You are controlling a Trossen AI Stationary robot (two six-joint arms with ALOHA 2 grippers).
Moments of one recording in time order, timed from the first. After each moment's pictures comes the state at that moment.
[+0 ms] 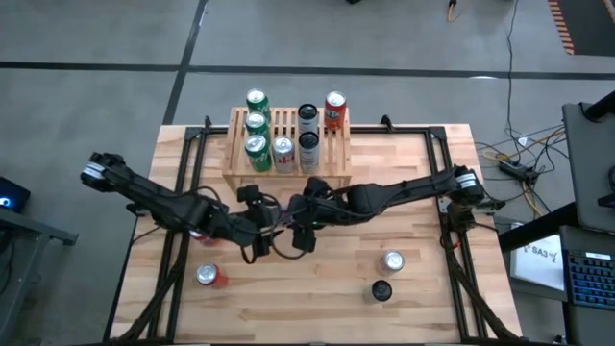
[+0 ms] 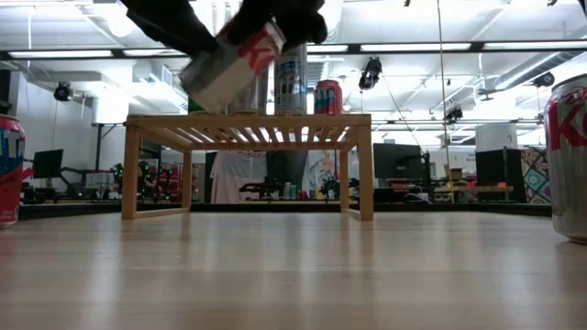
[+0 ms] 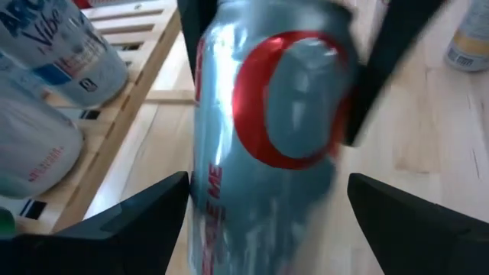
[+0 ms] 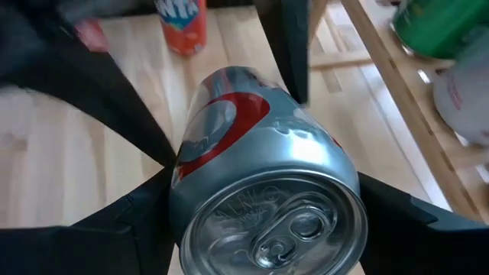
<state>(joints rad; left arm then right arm) -0.38 1.29 0.99 -0.49 -0.60 -0.25 0.16 1.92 1.80 -0.67 0.31 0.23</state>
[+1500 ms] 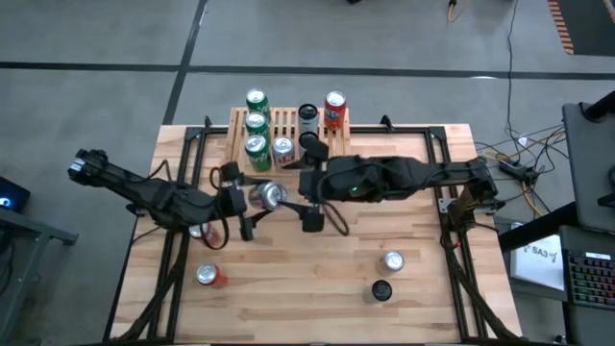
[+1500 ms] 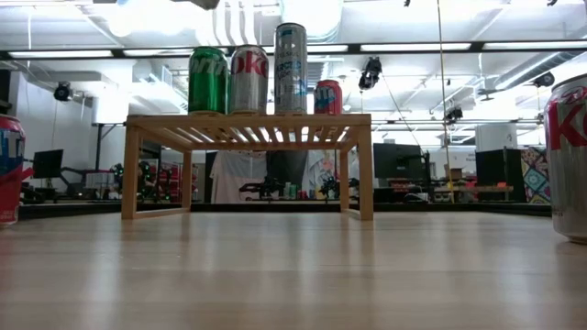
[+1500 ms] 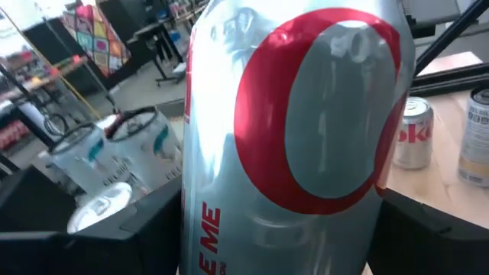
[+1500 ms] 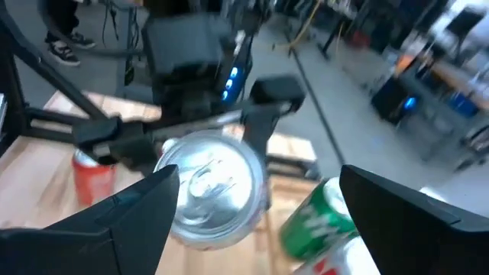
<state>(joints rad) -0.39 1.05 0.98 -0.23 -0.73 0.14 0.16 1.82 2.10 -0.62 0.32 -0.22</state>
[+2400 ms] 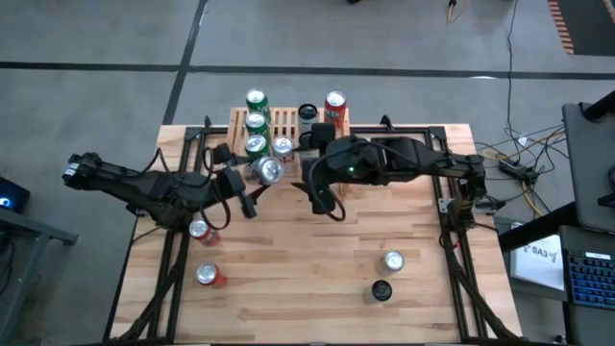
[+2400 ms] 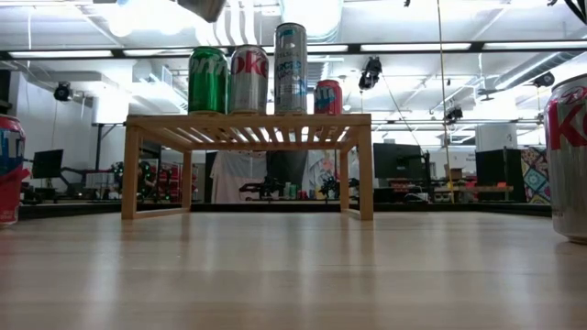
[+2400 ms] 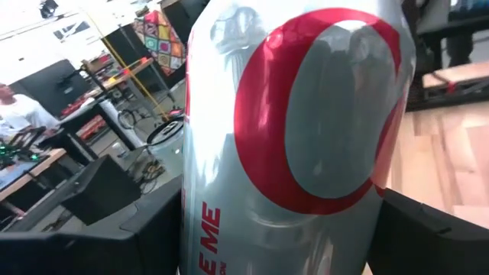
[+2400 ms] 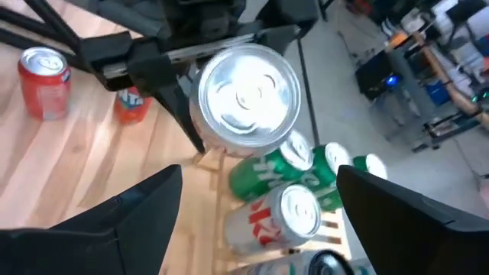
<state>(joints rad) -0.26 0.99 0.96 -0.17 -0.80 0.27 0.09 1.88 2.35 -0.96 0.34 -0.41</state>
